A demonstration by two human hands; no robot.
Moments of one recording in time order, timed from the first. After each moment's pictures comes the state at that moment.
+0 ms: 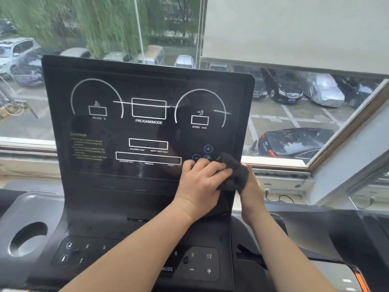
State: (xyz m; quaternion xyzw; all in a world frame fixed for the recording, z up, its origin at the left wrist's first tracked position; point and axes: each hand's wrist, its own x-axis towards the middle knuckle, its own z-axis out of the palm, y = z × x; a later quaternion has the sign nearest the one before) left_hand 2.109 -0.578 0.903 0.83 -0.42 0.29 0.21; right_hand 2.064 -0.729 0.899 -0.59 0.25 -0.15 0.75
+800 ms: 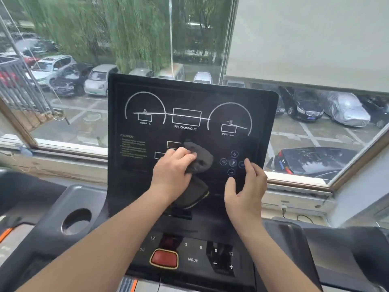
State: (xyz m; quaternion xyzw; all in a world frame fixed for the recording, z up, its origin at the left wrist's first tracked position) left_hand 2.139 -0.451 0.932 0.90 -0.27 0.28 0.21; right_hand 2.027 -0.630 0.934 -0.83 0.16 -0.31 0.43
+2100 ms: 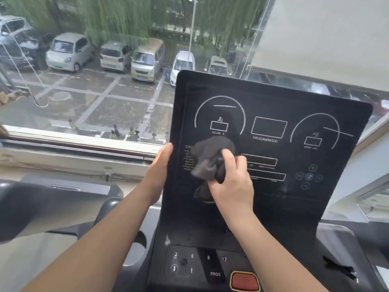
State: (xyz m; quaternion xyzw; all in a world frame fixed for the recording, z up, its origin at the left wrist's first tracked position) left_hand 2.262 -0.244 0.918 0.66 -0.02 -0.21 0.72; right_hand 2.159 -0.413 0.939 -0.93 0.12 -0.29 0.19
